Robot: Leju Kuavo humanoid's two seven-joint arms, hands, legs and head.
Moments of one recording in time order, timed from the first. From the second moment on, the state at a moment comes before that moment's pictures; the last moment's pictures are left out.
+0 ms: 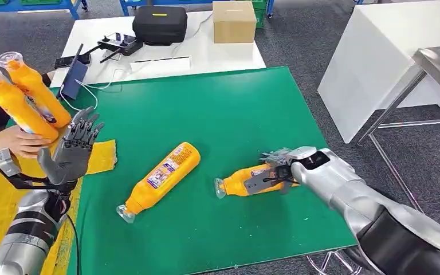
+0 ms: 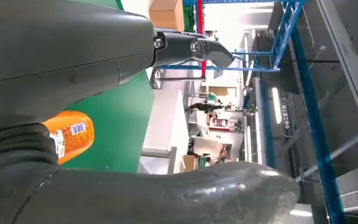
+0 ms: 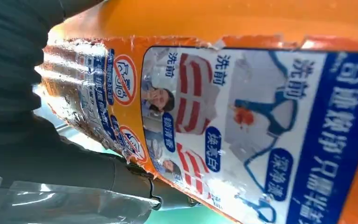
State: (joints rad) left arm -0.46 0.17 0.04 -0.91 0.04 -0.77 -0.66; right arm -0.90 -0.23 1.17 -0.58 0.67 0.58 -0.05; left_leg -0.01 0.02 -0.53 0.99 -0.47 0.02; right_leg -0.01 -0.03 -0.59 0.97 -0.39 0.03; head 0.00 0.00
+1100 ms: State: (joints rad) left arm -0.30 0.15 0.09 -1.08 0.45 -0.69 -0.32; right arm -0.78 -0.48 0.80 -1.06 0.00 0.41 0.08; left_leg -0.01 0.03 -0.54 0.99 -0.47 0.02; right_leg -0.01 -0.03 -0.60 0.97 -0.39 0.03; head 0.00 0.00
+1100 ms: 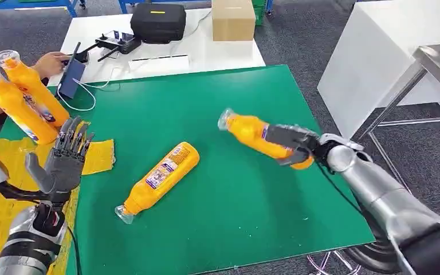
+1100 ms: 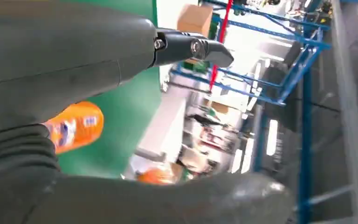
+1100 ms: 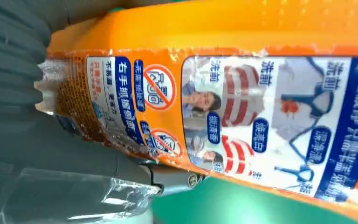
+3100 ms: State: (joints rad) left arm -0.29 0.00 -0.19 -1.25 0.37 -0.67 -0.42; right arm -0.84 0.08 1.05 -0.99 0.09 0.35 0.05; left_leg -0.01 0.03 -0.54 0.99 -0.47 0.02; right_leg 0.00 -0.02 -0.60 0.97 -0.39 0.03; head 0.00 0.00
